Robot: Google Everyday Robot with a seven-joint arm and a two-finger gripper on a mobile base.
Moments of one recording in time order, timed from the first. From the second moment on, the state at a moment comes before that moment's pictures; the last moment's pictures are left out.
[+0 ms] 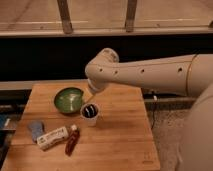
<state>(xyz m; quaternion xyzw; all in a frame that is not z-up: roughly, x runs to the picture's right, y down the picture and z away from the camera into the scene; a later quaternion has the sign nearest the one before) -0.042 0.031 0.716 -0.21 0.01 0.43 0.88</state>
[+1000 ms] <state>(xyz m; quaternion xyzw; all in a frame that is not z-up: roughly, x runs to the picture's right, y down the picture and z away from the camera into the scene) 0.167 0.049 0.740 -0.18 0.12 0.53 0.82</state>
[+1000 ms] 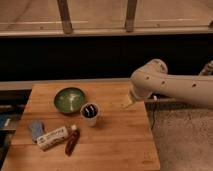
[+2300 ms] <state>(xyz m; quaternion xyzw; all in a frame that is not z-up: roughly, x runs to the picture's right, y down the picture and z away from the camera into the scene) -0.033 -0.003 0.745 -0.21 0.05 0.41 0.89</state>
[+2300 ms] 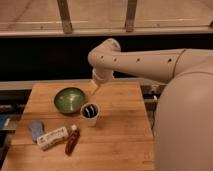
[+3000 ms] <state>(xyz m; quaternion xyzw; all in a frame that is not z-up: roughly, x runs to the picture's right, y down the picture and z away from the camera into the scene) -0.007 0.127 0.668 -0.22 0.07 0.41 0.88</state>
